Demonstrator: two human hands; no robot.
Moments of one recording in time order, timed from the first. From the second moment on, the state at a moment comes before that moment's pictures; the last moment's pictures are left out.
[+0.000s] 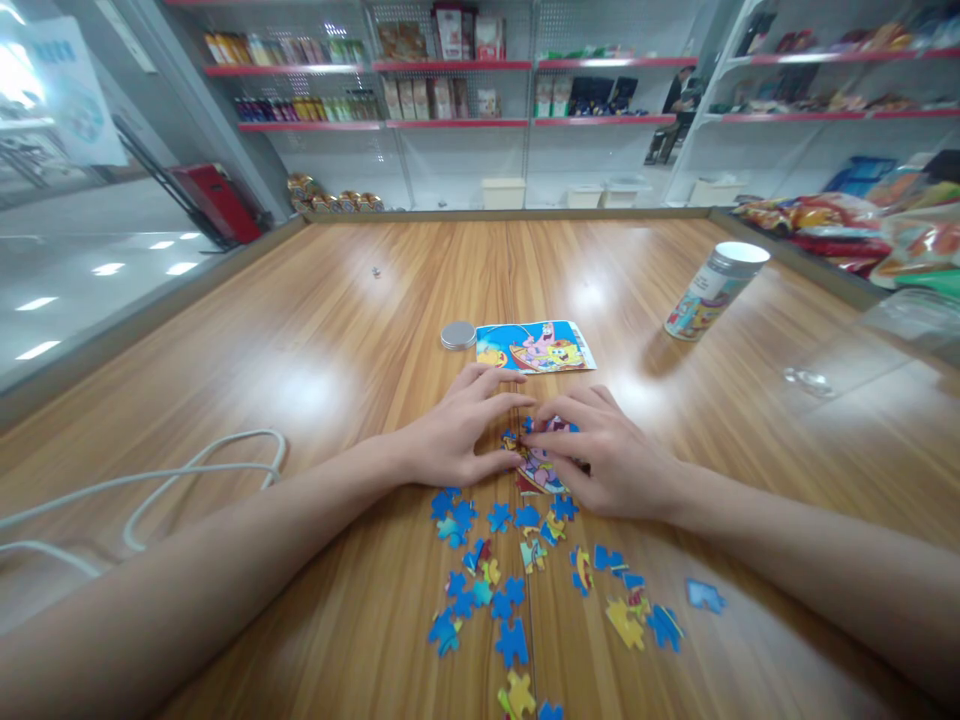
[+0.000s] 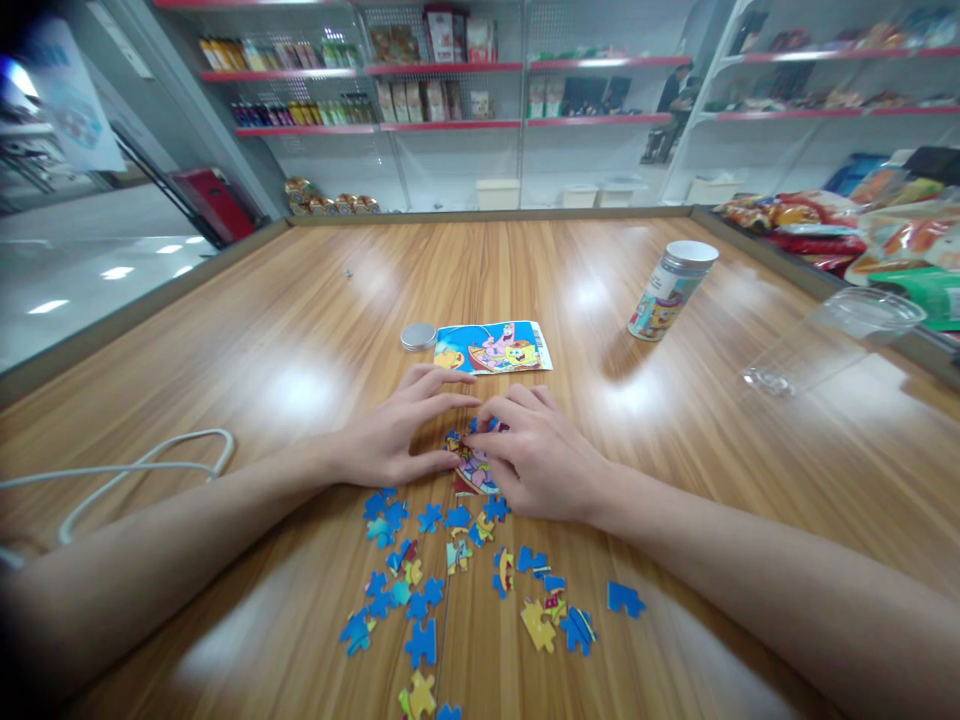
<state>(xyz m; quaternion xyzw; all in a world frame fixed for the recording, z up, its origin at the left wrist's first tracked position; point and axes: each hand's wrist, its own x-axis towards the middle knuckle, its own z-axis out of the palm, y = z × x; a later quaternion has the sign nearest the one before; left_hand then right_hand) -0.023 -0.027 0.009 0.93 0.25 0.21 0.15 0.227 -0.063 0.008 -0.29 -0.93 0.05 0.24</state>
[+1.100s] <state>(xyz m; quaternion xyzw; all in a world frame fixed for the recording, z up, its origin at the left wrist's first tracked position) -0.024 -0.021 0.003 0.93 0.24 0.21 0.16 0.234 -0.054 0.007 -0.26 -0.92 0.03 0.28</state>
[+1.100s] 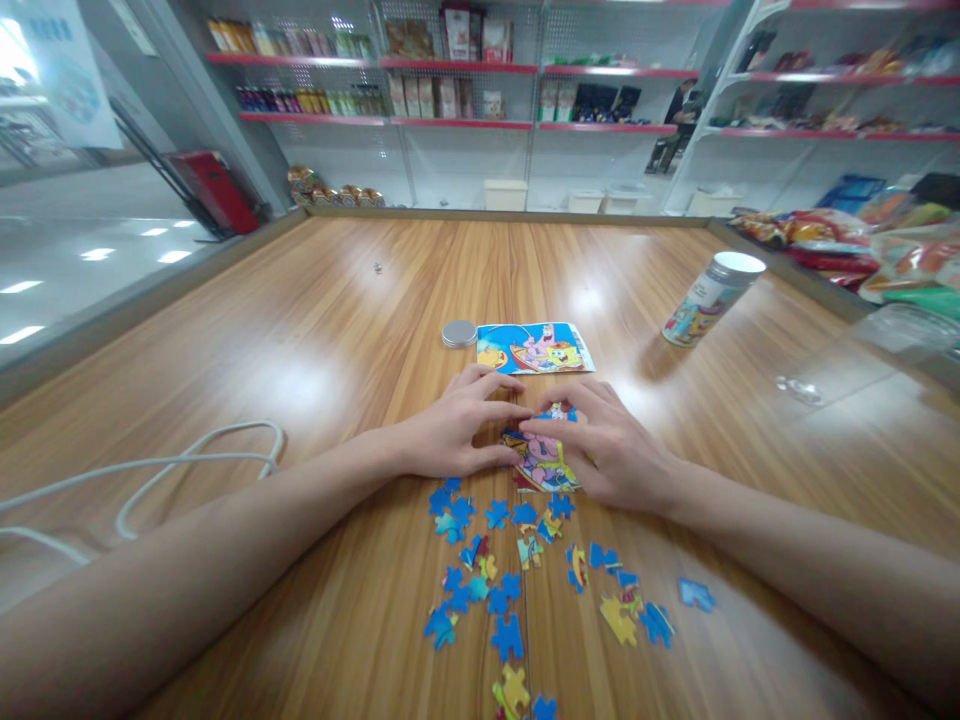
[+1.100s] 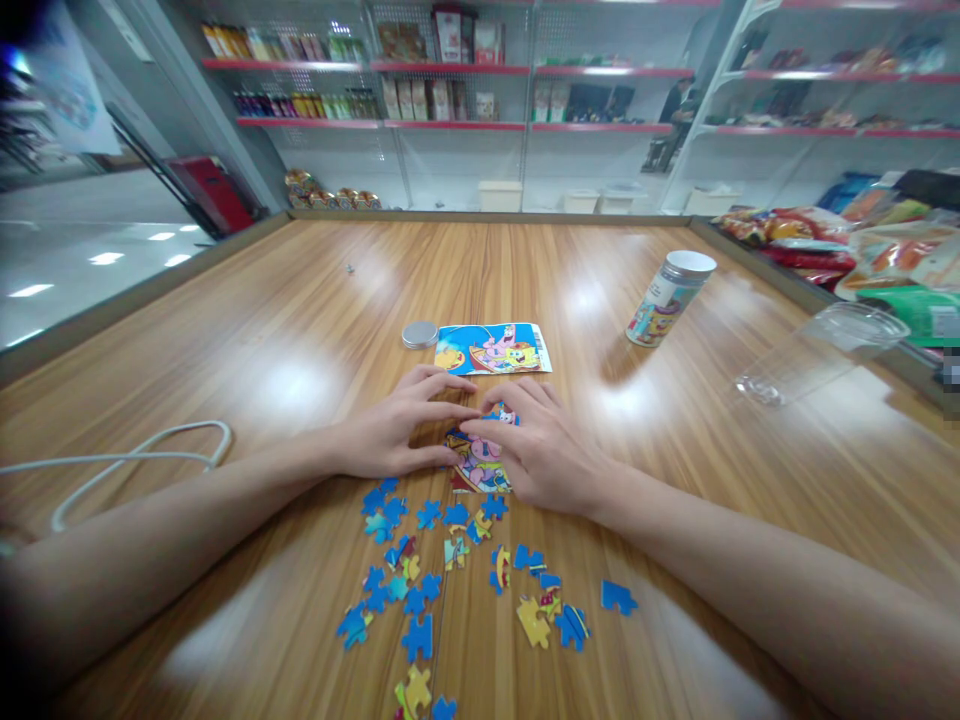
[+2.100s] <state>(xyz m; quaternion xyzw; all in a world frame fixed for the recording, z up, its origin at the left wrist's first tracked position) -0.023 -0.021 -0.001 0.96 0.14 0.19 0.15 0.246 -0.038 0.007 -0.34 -0.83 0.19 0.39</state>
